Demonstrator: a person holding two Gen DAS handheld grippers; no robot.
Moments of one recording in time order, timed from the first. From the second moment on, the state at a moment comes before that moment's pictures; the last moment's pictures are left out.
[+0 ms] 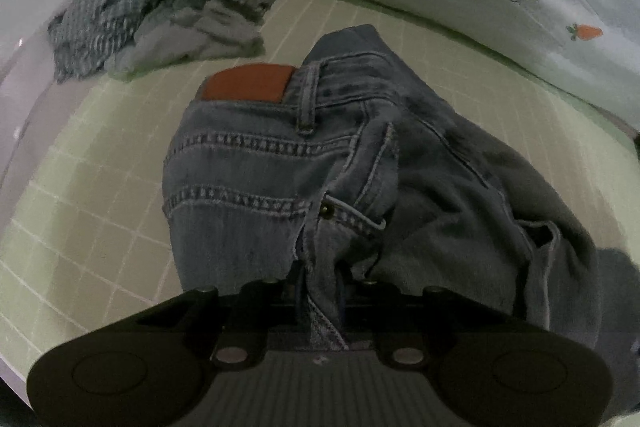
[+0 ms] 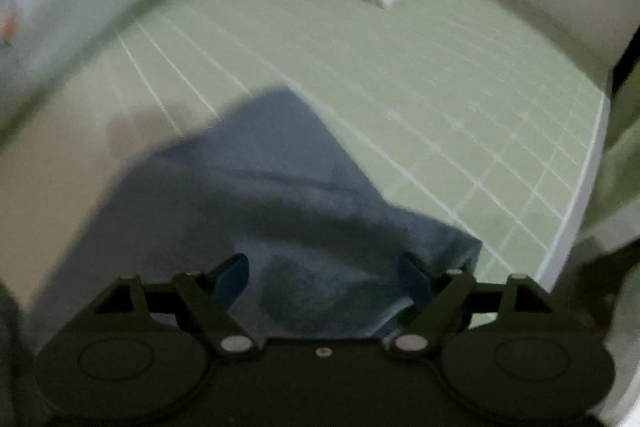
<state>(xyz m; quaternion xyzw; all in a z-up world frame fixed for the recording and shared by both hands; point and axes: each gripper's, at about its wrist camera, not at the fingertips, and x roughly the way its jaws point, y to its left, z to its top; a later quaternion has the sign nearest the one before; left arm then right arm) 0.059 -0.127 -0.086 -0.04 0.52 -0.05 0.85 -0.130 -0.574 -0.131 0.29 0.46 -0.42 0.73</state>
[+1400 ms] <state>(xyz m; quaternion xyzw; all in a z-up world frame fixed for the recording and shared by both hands) 0.052 -0.042 -0.078 -0.19 0.47 0.11 0.86 -0.047 -0.591 -0.118 0.22 0.39 -0.30 0.84</state>
